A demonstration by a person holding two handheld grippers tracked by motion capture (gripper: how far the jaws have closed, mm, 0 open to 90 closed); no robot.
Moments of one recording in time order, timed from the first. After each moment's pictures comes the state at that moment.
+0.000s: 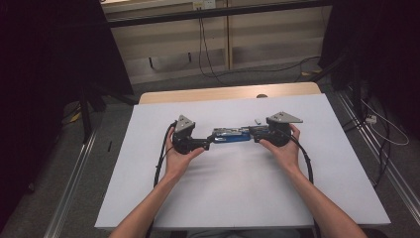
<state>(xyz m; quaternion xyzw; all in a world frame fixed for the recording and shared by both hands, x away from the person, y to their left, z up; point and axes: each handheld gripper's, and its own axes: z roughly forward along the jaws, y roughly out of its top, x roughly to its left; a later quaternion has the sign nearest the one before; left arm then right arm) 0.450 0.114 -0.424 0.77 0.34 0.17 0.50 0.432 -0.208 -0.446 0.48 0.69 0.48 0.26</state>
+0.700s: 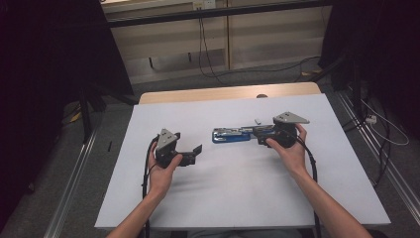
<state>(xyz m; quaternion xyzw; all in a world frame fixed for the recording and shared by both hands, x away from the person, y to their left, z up) 0.400 0.158 -0.416 0.75 0.36 0.20 0.51 0.421 -0.218 -0.435 0.48 0.69 0.47 0.27</state>
